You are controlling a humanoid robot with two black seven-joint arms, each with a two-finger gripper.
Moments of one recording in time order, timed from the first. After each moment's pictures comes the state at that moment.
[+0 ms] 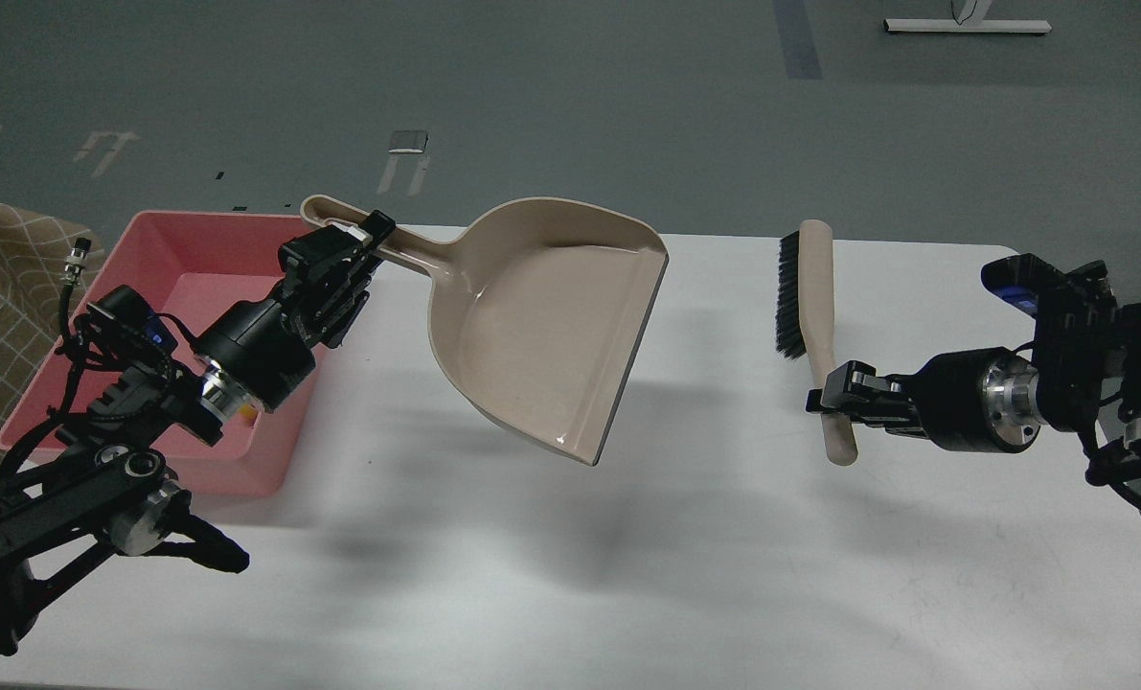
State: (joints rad) left arm -0.33 0.73 -0.71 -1.53 0.78 0.13 -0.44; right arm 0.84 -0.84 0.44 1.59 -0.84 0.49 -0.44
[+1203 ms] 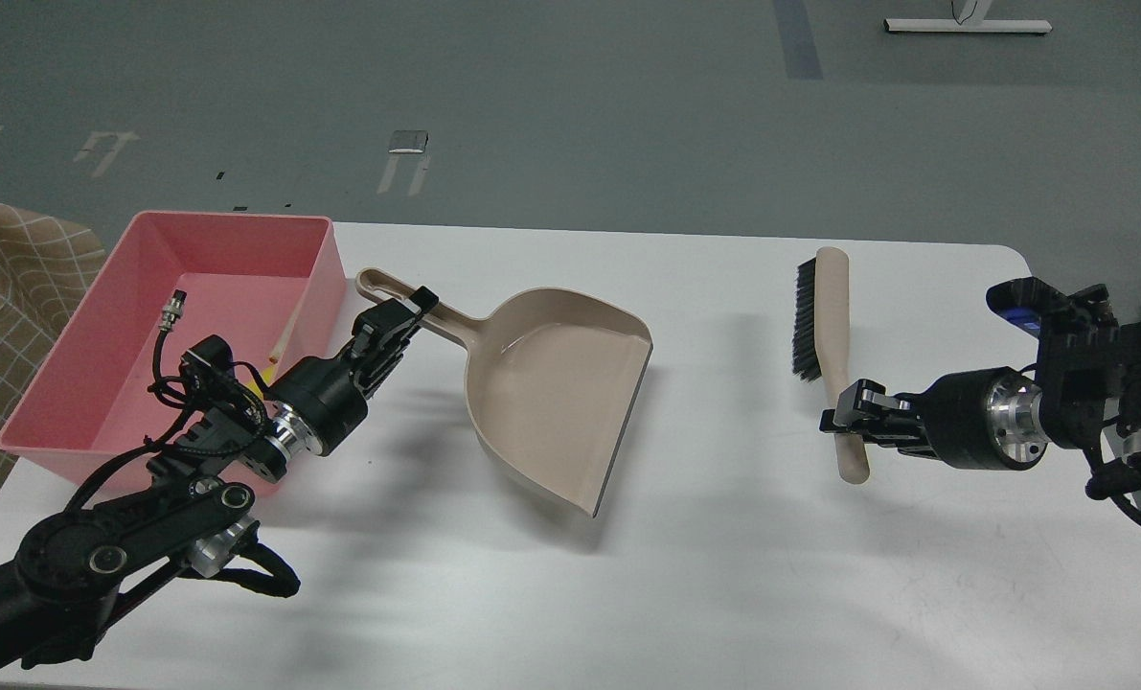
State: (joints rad) left arm -0.40 0.56 -0.54 -1.29 0.88 0.20 -0.42; right arm 0.80 -0.84 0.42 1.55 -0.84 0.49 -0.45
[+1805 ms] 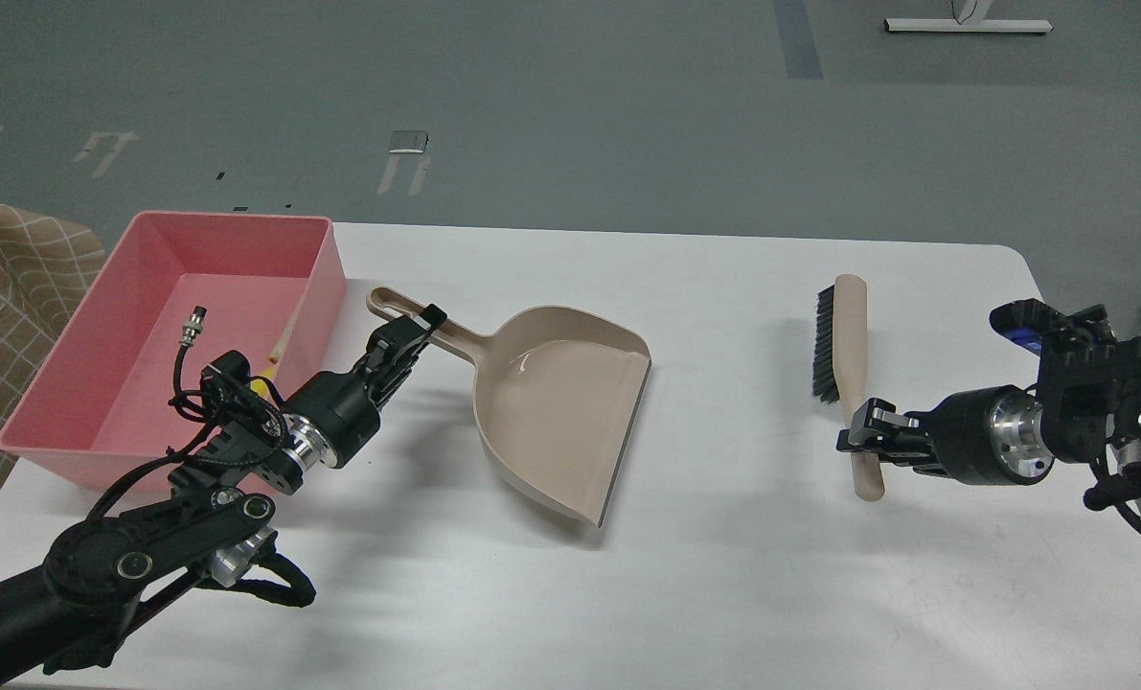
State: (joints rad) left arm -0.40 0.51 -0.52 -1.23 0.88 0.22 -0.42; right arm 0.80 -0.82 0.37 1.49 -0.85 0.49 -0.45
